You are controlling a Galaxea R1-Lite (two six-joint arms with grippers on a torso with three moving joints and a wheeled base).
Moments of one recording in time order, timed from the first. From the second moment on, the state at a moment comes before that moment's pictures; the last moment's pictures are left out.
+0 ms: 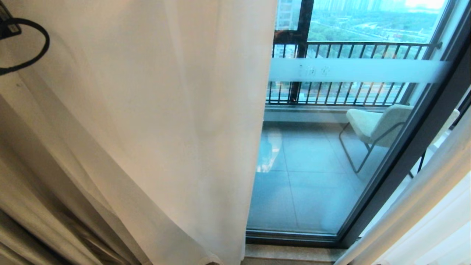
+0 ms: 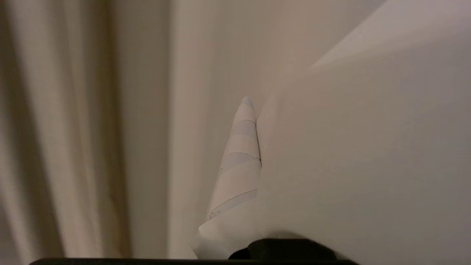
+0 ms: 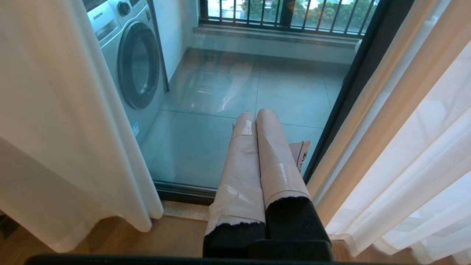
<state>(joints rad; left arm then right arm) 0.16 1.58 -1.30 -0.69 0.54 -0.01 0.00 0.00 0.00 0.00 0.04 -0.06</state>
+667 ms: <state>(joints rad) 0.51 1.71 -1.50 -0.69 0.54 -0.08 0.00 0.00 0.00 0.00 0.04 -0.06</state>
